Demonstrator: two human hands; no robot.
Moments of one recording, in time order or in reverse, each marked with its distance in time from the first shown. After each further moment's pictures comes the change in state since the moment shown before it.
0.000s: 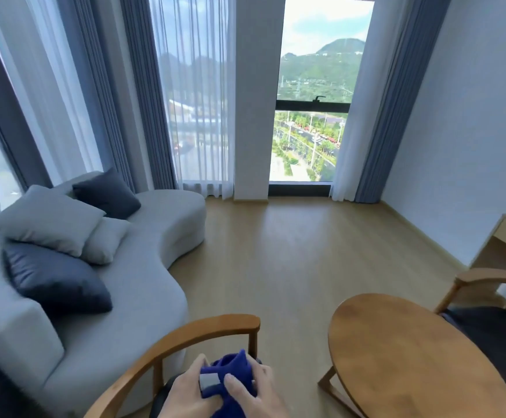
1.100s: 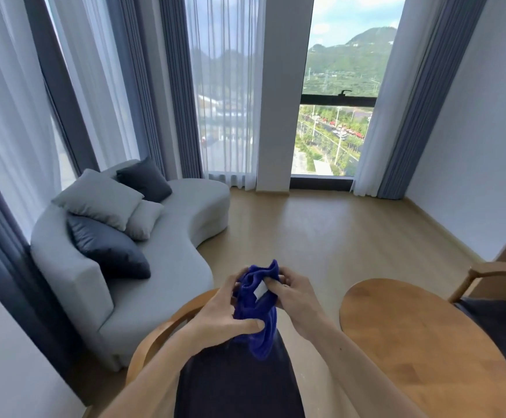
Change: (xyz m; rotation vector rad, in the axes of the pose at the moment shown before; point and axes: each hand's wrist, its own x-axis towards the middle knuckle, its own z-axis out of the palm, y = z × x) left_hand -0.099 0.043 -0.034 -0.147 -0.055 0.431; right_hand -0.064 -0.084 -0.025 0.207 0.078 -0.296
